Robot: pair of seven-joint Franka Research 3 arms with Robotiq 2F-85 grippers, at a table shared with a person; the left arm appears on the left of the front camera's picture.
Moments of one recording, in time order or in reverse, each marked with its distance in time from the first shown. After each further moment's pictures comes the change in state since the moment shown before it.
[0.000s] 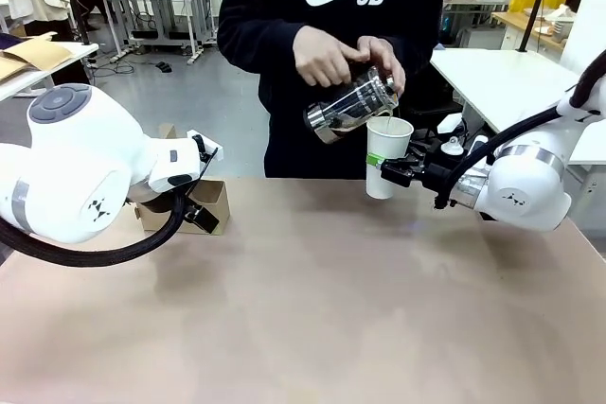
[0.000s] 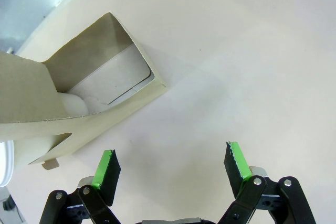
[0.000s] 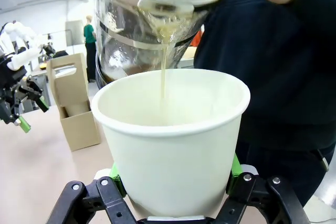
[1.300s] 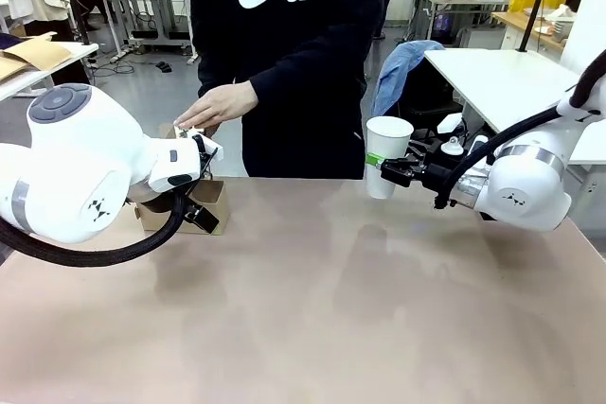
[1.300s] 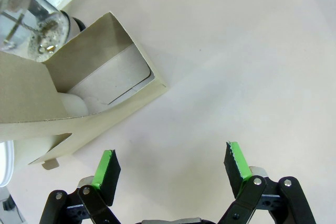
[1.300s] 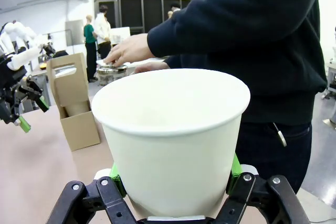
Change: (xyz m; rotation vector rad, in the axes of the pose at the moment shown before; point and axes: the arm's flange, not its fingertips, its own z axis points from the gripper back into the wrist) left arm 0.000 0.000 0.000 0.000 0.000 0.000; right arm 0.000 0.000 0.000 0.000 0.000 0.000
